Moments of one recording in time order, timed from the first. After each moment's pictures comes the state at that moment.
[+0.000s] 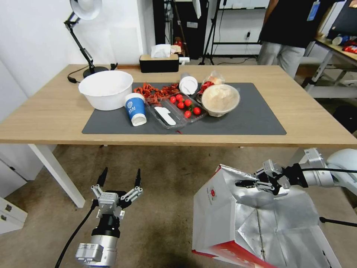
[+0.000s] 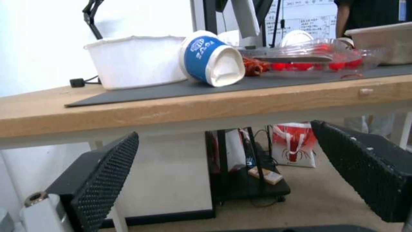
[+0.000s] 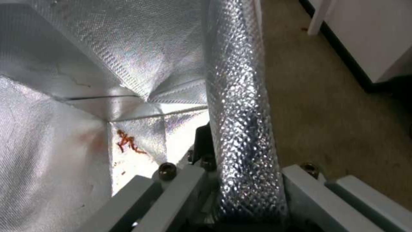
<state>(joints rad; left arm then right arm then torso) 1.85 -1.38 -0.44 -2.23 -0.03 -0.28 -0.15 -1.09 0.35 0.32 1.83 0.64 -0.18 -1.11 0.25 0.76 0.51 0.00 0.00</state>
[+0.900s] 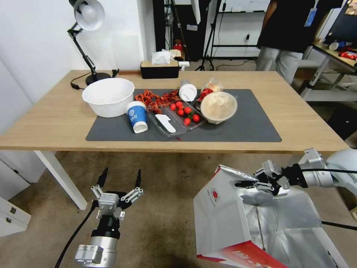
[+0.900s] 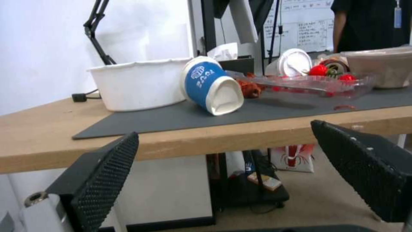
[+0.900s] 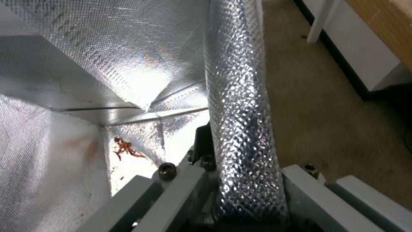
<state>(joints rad) 1.87 -1.38 -0.44 -2.24 -0.02 -0.28 -0.14 -1.10 0.35 0.33 1.84 0.64 -0.18 -1.11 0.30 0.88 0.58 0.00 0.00</state>
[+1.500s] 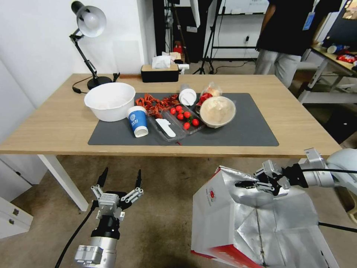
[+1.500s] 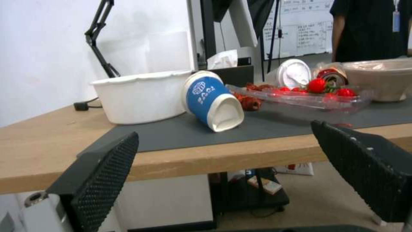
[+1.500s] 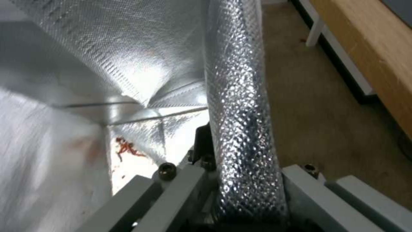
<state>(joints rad) 1.87 -1.39 -0.44 -2.25 -0.02 -0.28 -0.14 -1.10 0.34 0.33 1.85 0.64 -0.18 -1.11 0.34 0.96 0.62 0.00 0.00</state>
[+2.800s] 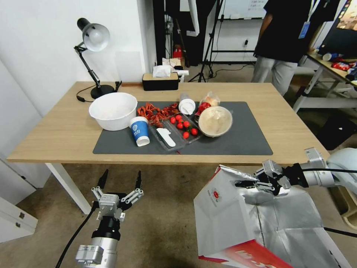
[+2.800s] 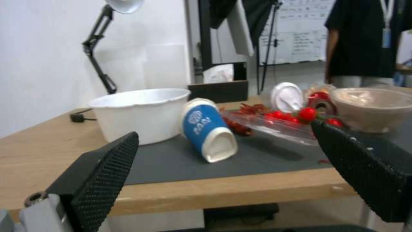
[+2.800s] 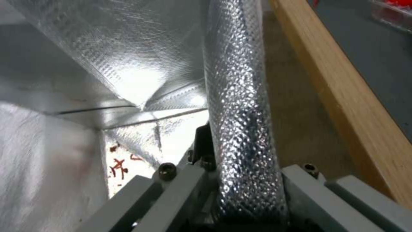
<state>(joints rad) 1.88 -1.39 -0.43 -2.24 -0.05 -0.29 -0.11 -1.09 0.34 0.33 1.85 0.65 -0.18 -1.11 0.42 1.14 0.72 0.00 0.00</state>
